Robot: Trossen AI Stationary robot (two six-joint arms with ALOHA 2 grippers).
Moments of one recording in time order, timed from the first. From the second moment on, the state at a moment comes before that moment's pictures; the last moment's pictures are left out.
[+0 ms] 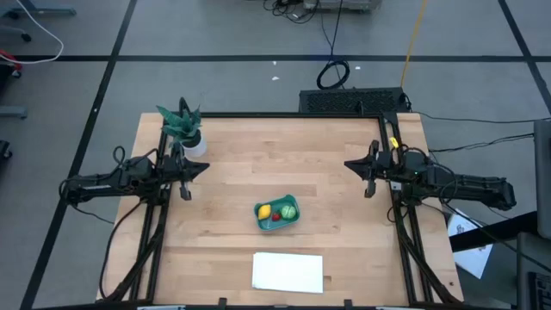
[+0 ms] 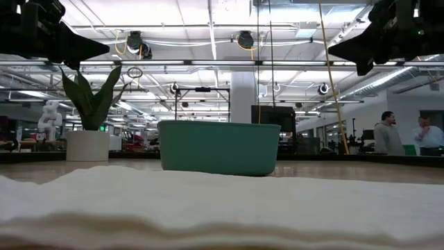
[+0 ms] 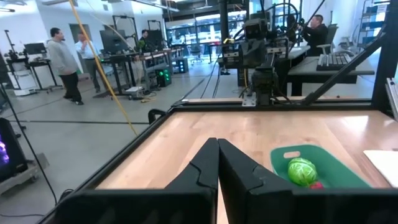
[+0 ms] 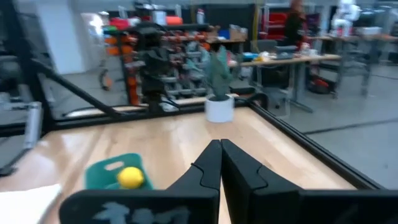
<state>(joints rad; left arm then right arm) 0.05 0.00 0.16 -0.13 -0.18 0.11 -0.17 0.27 0.18 0.08 0.03 0.07</state>
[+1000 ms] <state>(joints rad) 0.02 0.00 0.16 -0.15 -0.18 0.12 -0.17 0.06 0.07 0.08 -0.07 0.09</state>
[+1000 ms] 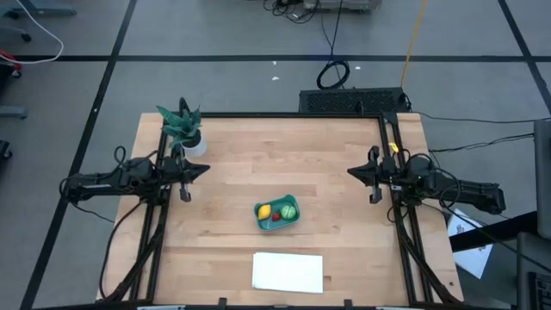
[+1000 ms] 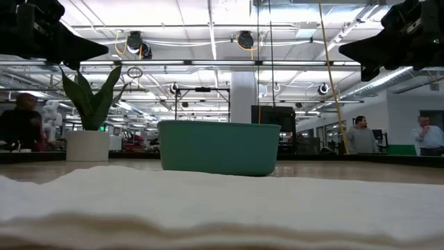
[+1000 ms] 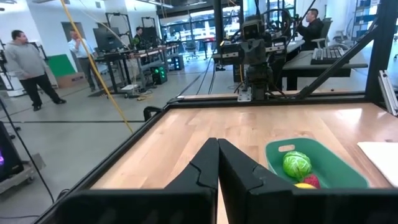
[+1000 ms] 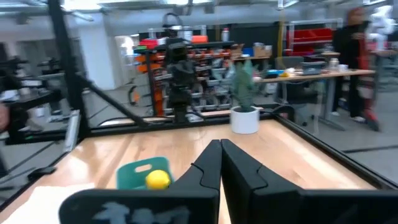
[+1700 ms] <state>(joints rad) 0.02 0.00 0.16 -0.16 -0.19 0.12 -0.05 0.06 0.02 0.16 -0.10 0.11</state>
